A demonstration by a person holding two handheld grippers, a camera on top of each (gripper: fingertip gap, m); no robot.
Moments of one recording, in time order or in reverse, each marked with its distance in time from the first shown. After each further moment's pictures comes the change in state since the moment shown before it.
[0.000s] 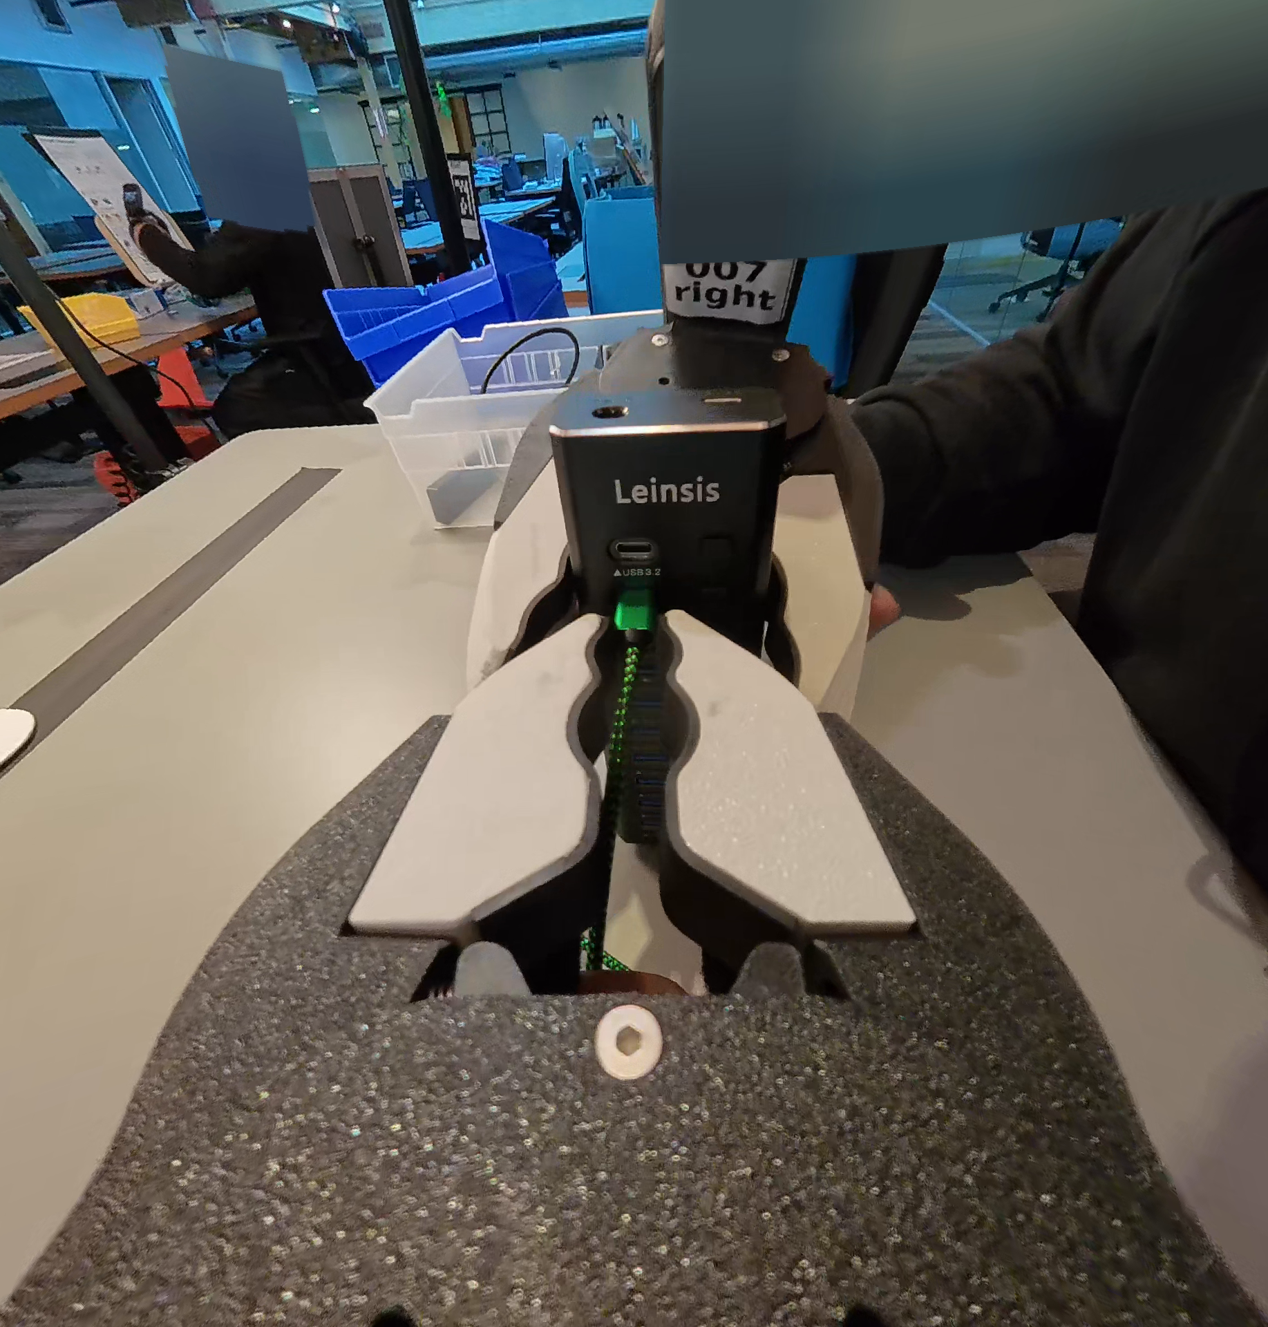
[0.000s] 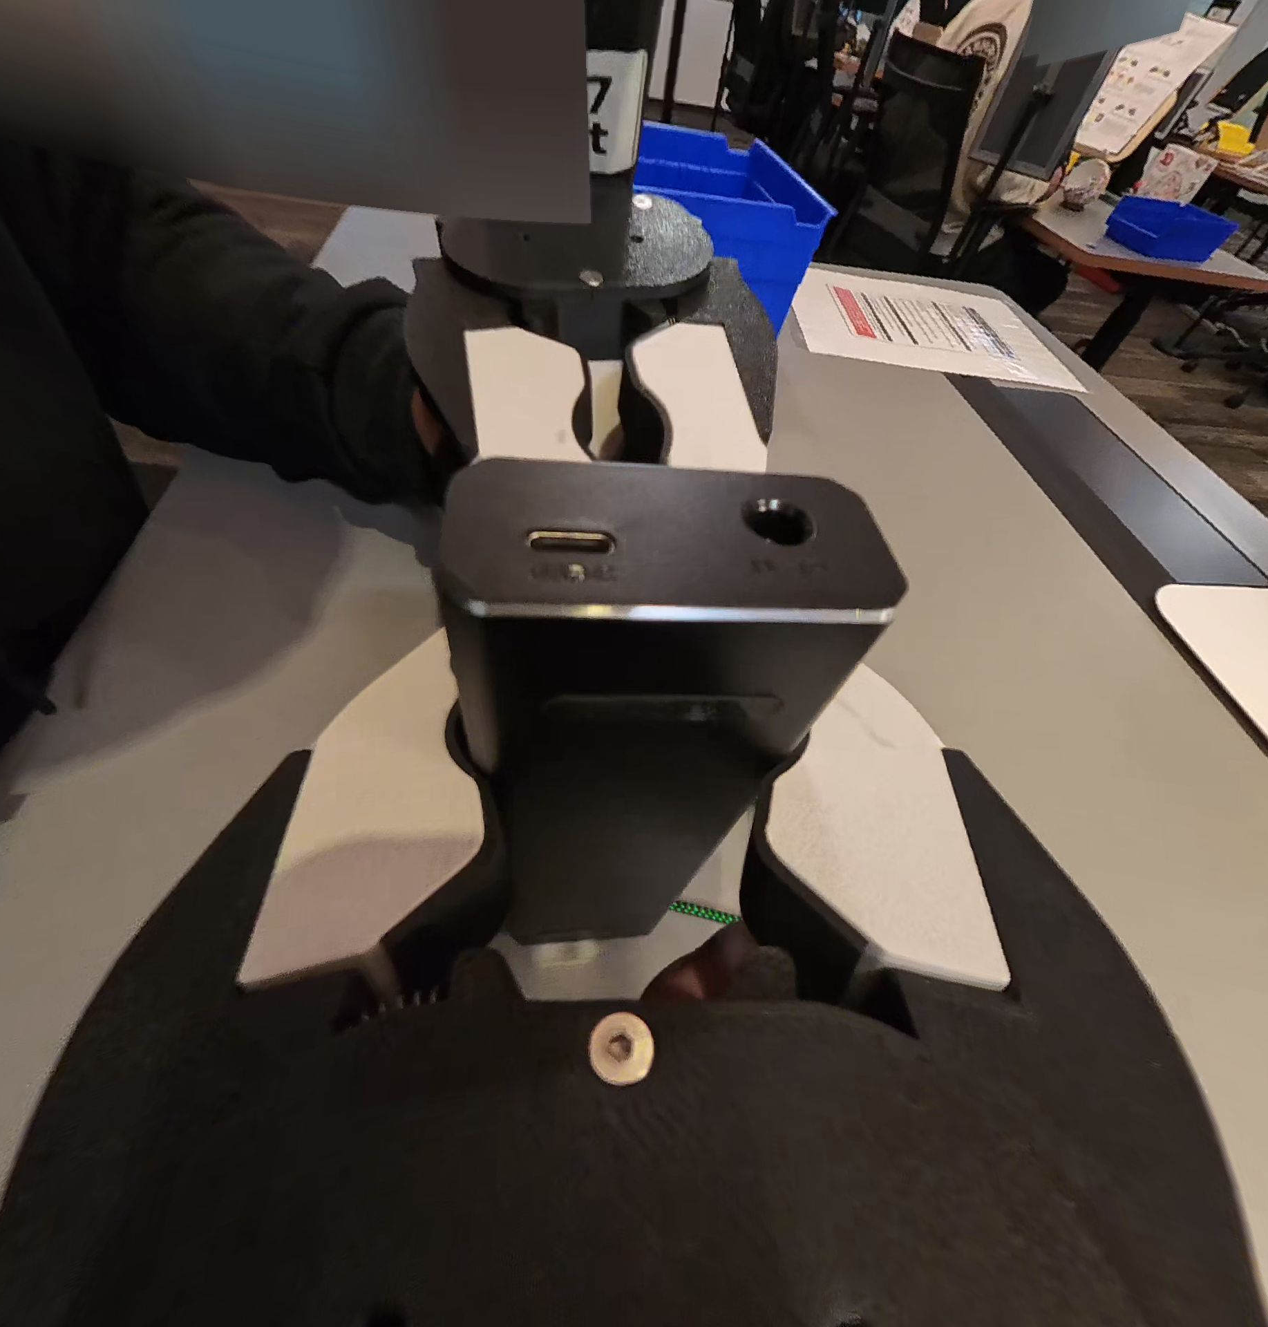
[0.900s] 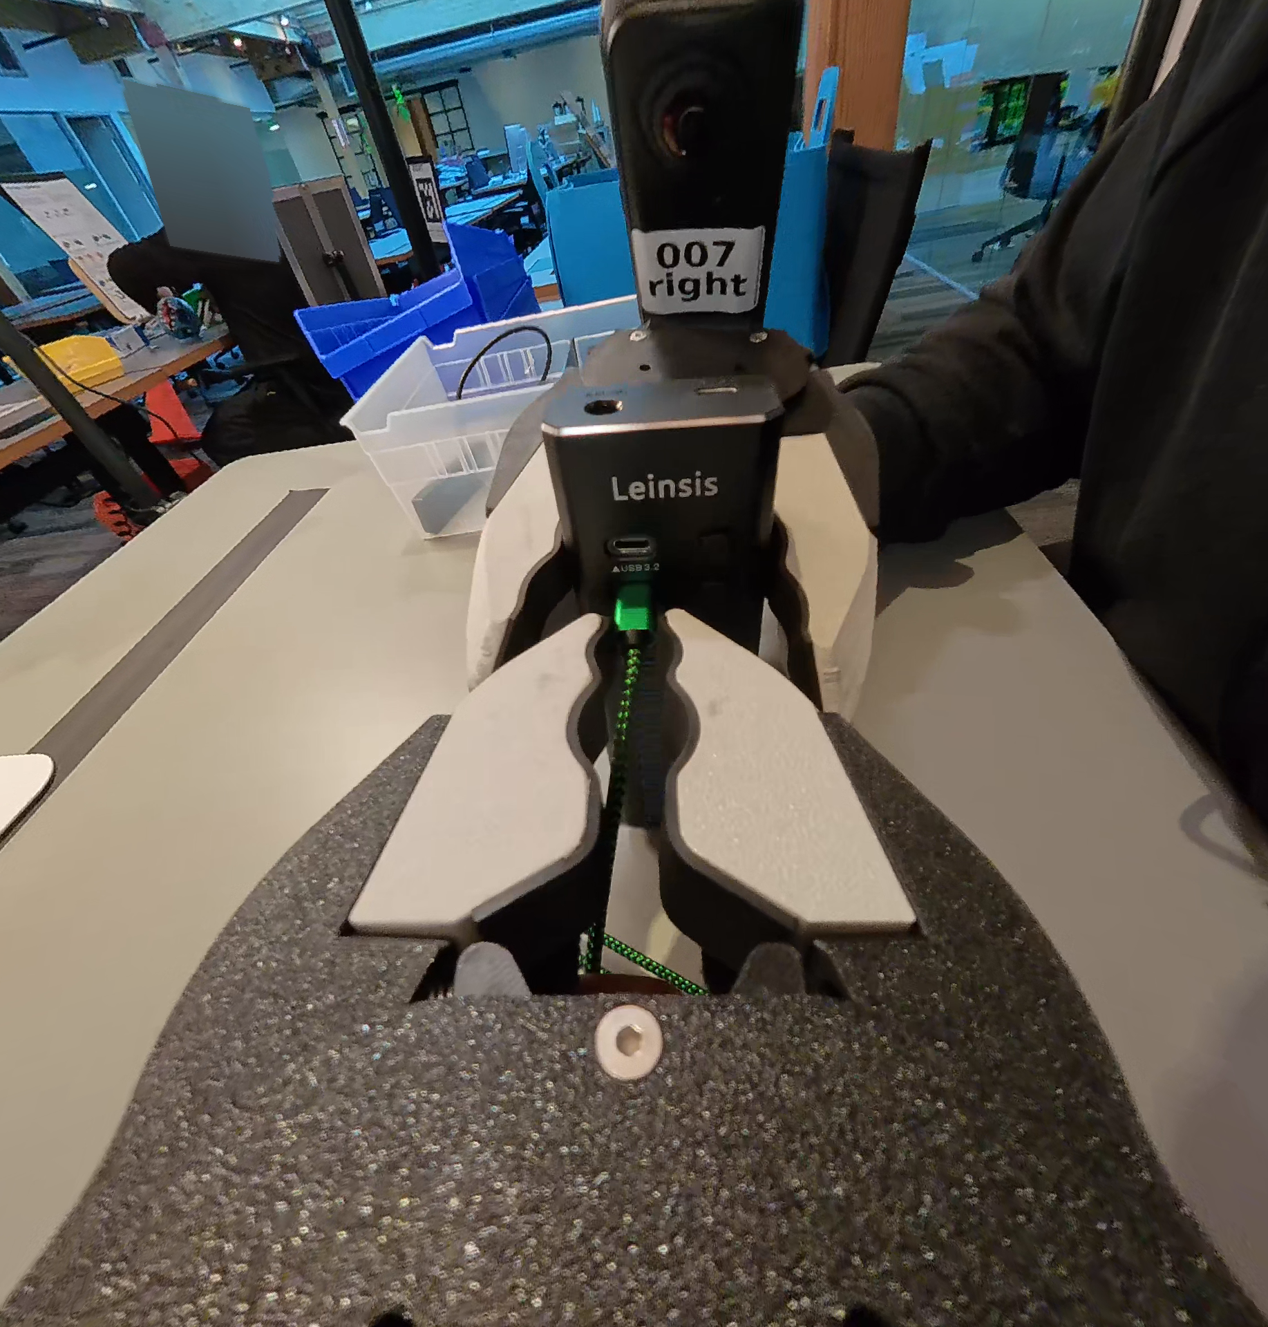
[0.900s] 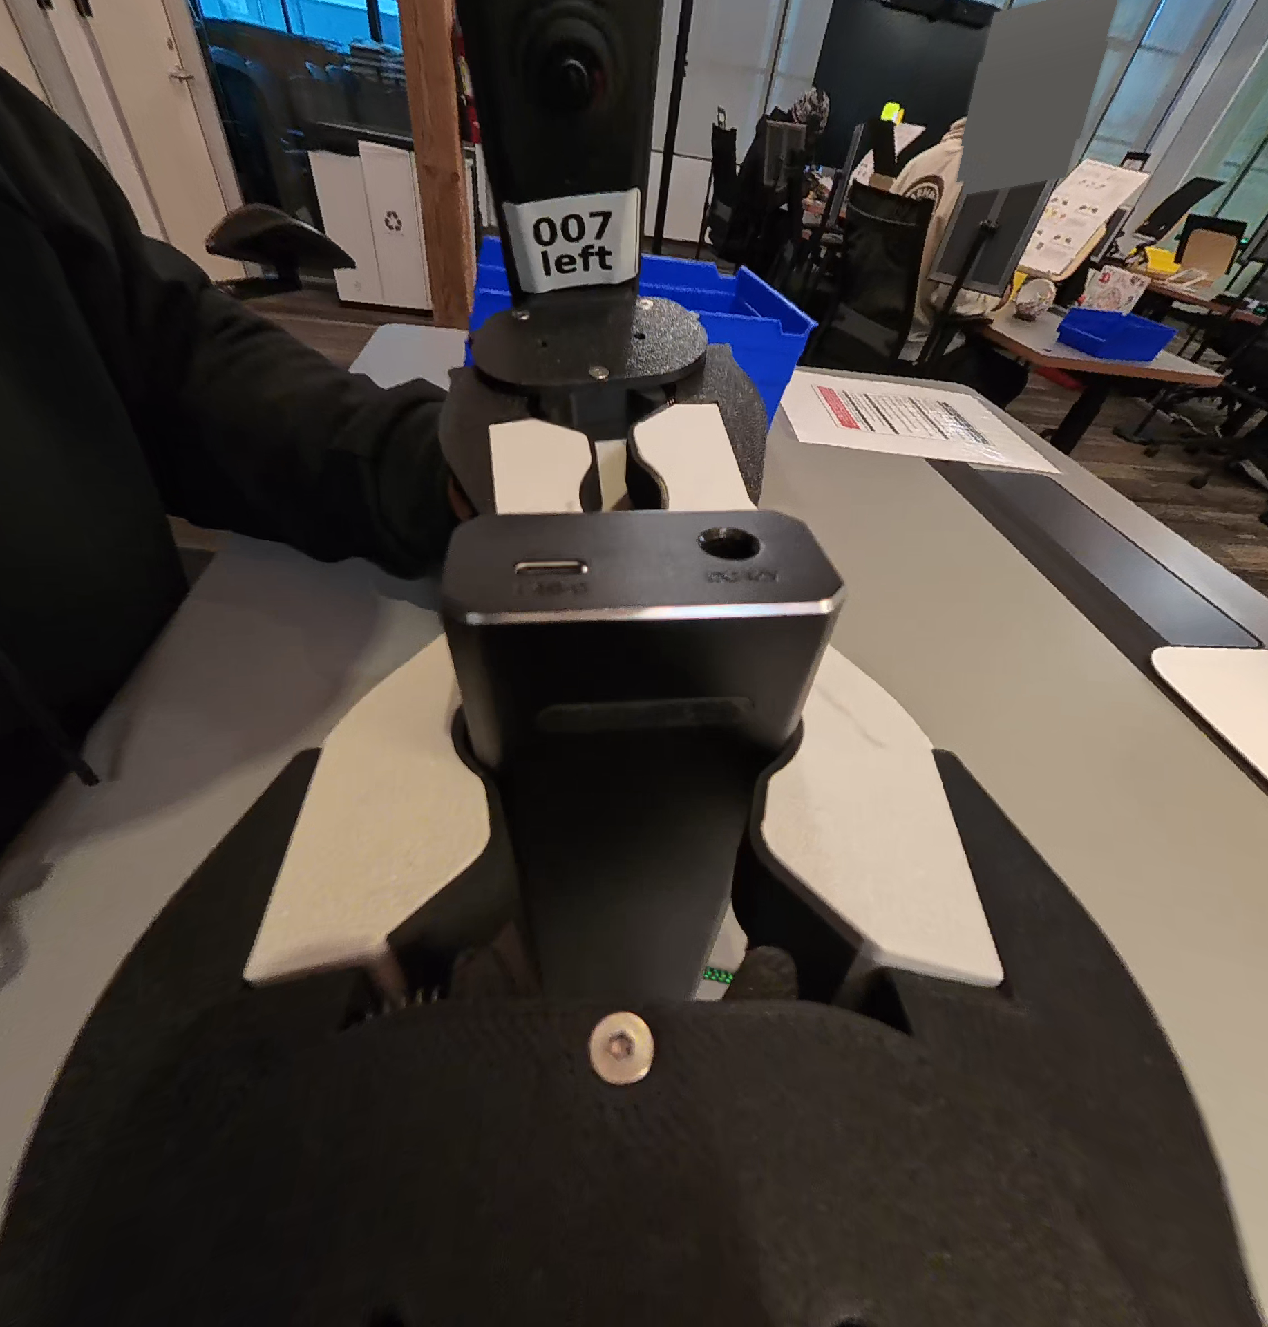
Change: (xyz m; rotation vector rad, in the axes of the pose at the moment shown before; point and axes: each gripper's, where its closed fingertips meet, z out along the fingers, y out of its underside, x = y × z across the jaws) left arm 0.007 0.001 -0.003 -0.016 0.035 0.085; right arm -0.008 -0.018 -0.002 0.144 0.003 0.016
